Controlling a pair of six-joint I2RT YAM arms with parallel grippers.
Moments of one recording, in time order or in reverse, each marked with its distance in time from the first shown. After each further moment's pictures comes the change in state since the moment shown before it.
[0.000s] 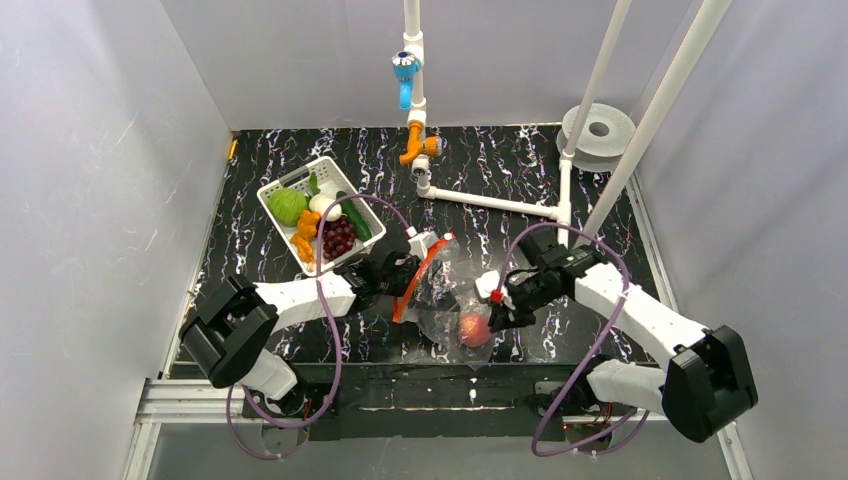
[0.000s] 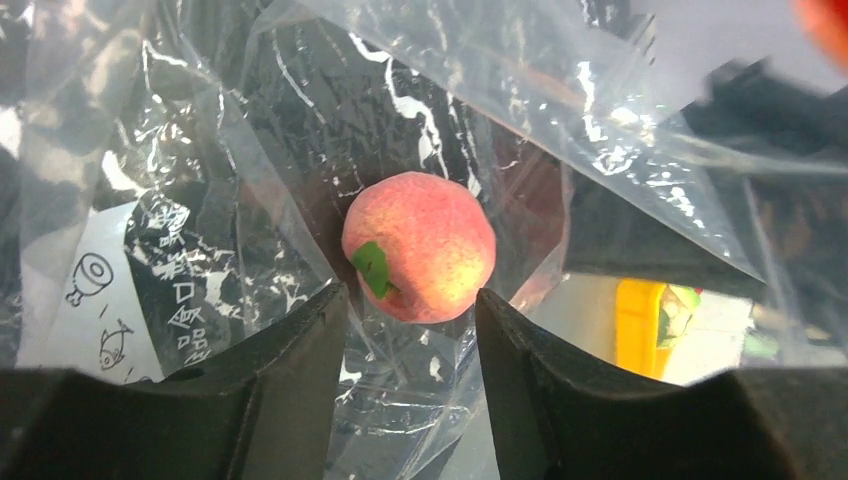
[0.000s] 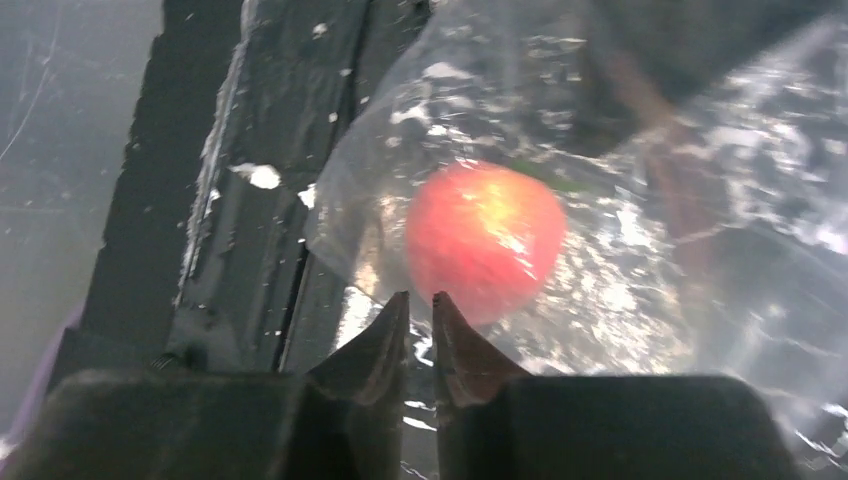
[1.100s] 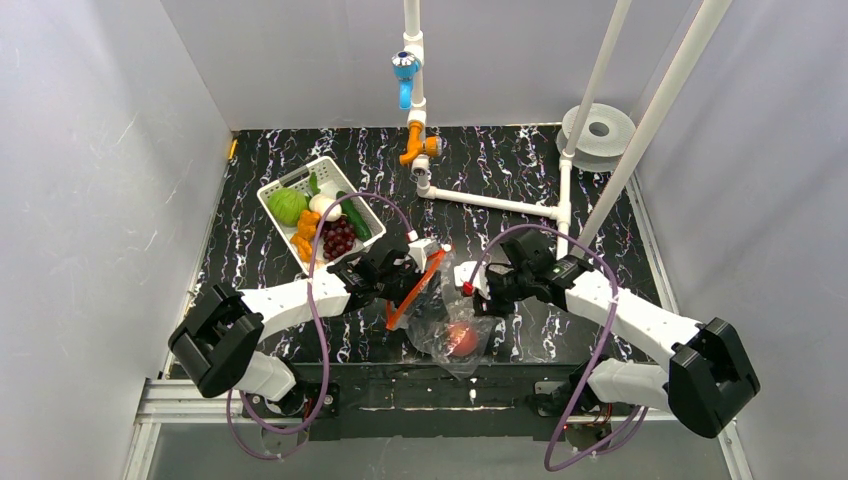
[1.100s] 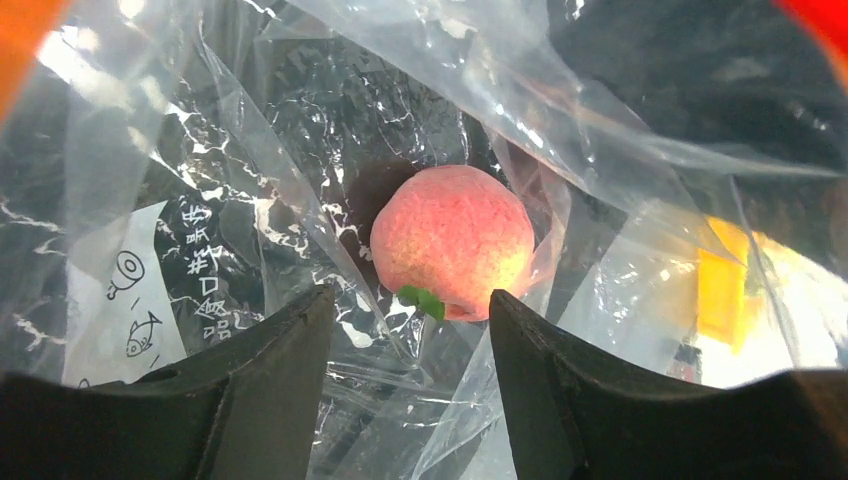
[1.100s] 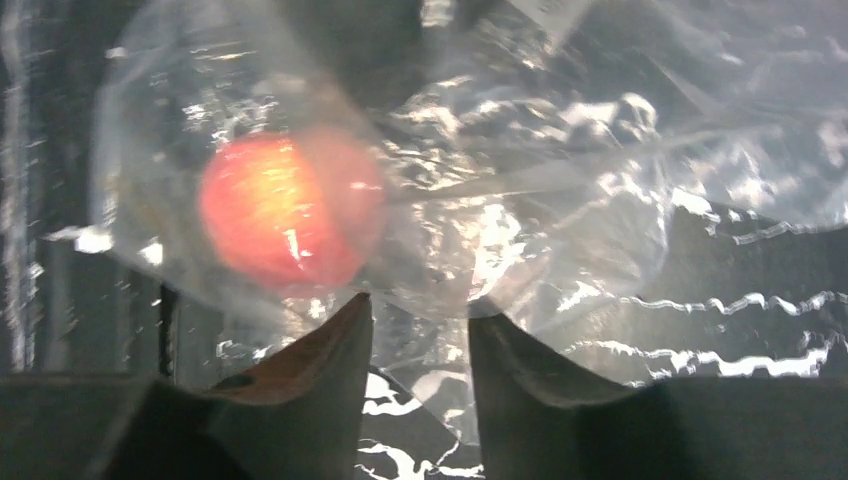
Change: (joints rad) left arm 0.000 -0.065 0.034 -0.237 -0.002 0.204; right arm 0.163 0.020 -0.053 0.352 0.231 0.294
